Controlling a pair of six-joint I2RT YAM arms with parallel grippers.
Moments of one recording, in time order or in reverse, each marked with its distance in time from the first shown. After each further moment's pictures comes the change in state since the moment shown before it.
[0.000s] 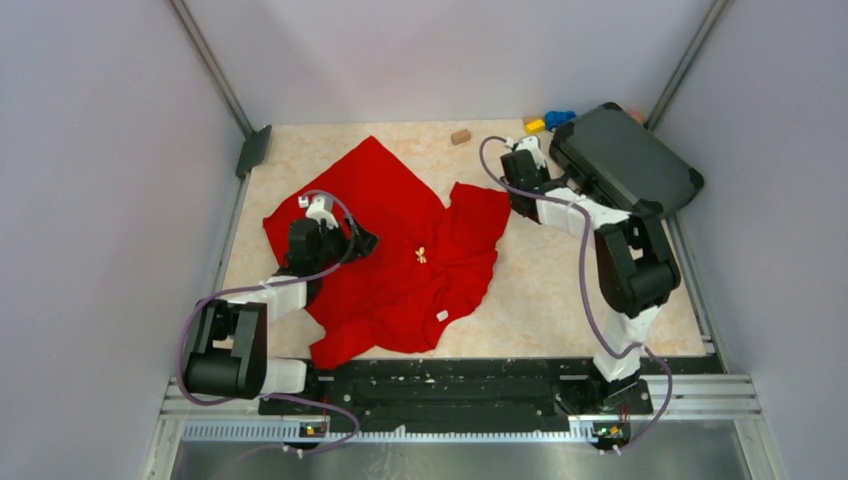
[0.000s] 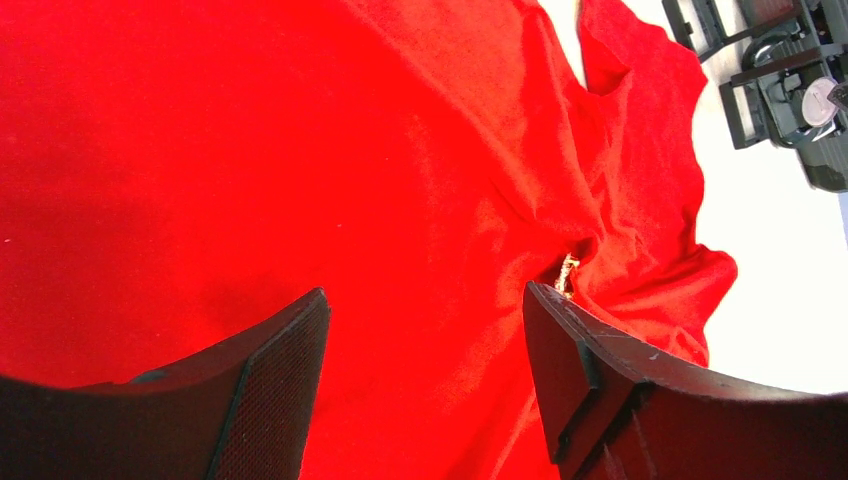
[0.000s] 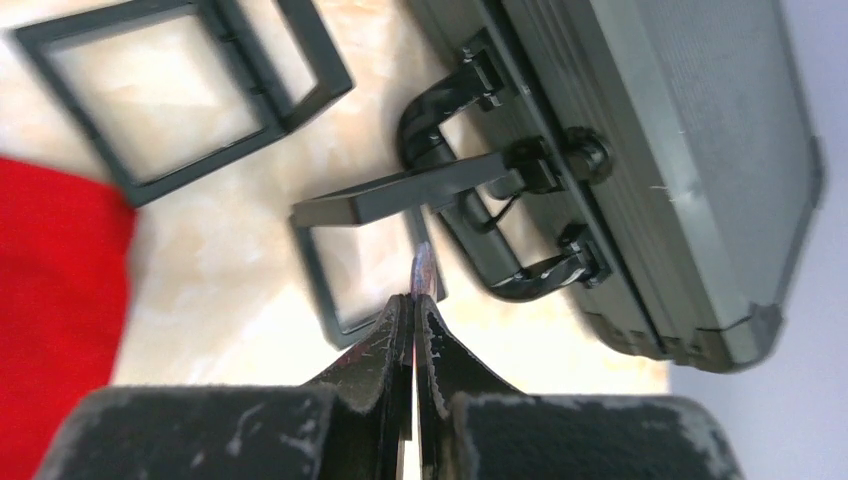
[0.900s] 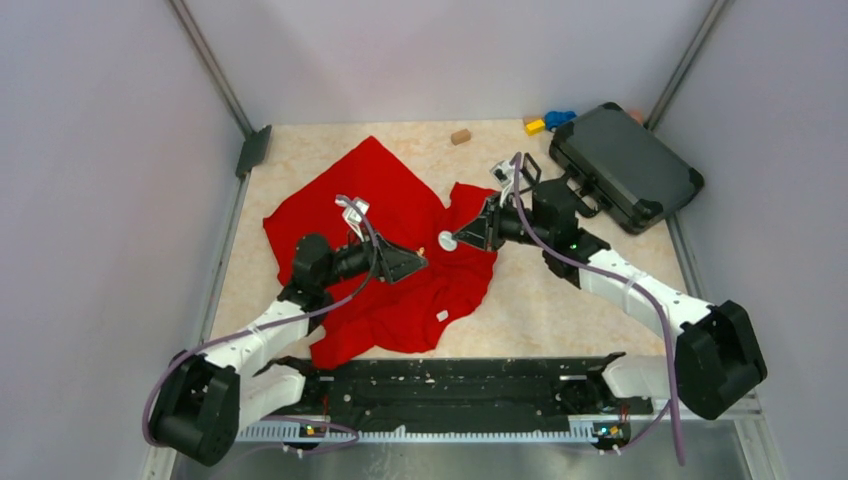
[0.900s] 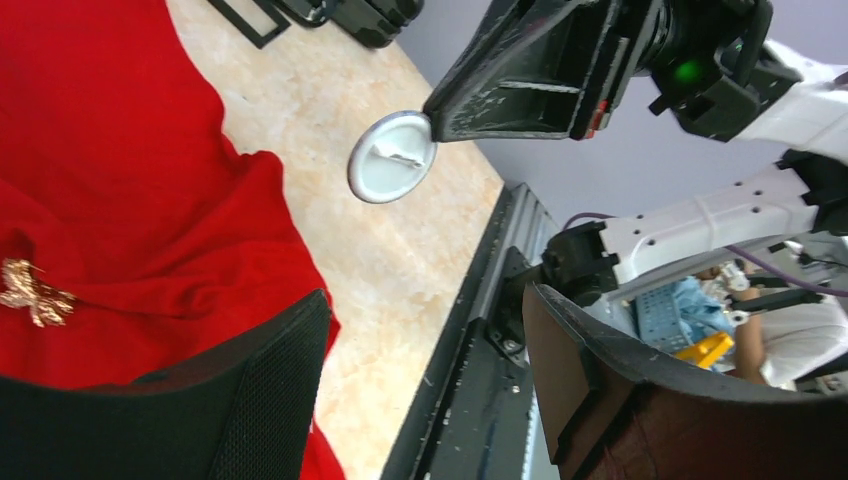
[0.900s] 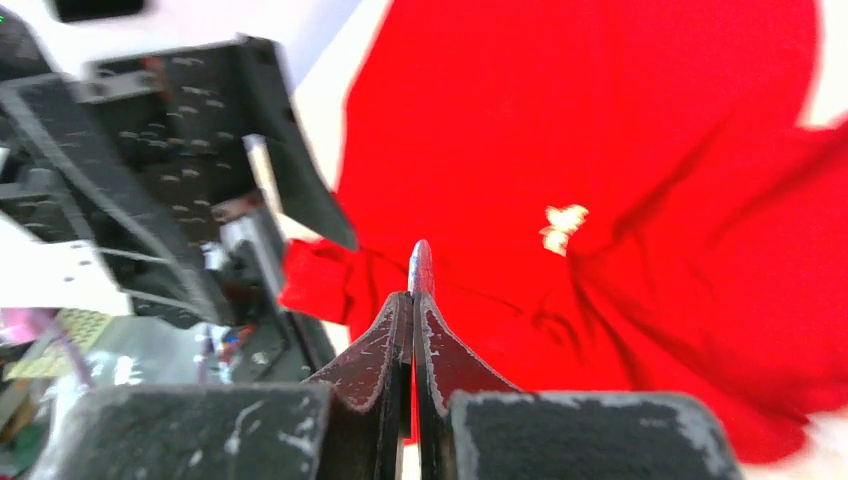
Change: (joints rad) left arm -0.281 -0.294 -0.042 0.195 0.428 -0.263; right arm 0.118 -0.628 -0.450 0.309 -1.350 0.505
